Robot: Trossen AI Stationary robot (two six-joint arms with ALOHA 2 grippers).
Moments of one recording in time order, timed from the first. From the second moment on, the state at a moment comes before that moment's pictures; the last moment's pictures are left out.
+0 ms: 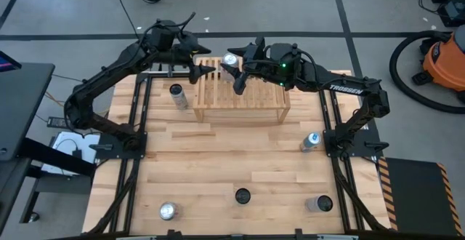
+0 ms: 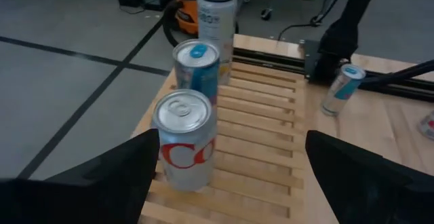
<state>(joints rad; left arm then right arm) 0.65 1.41 1.54 -0.59 0.33 0.17 -0.16 1.57 1.71 -0.20 0.29 -0.13</state>
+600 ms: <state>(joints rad) 0.65 1.41 1.54 -0.79 0.24 0.14 -0.13 1.57 1.71 -0.37 0.29 -0.13</state>
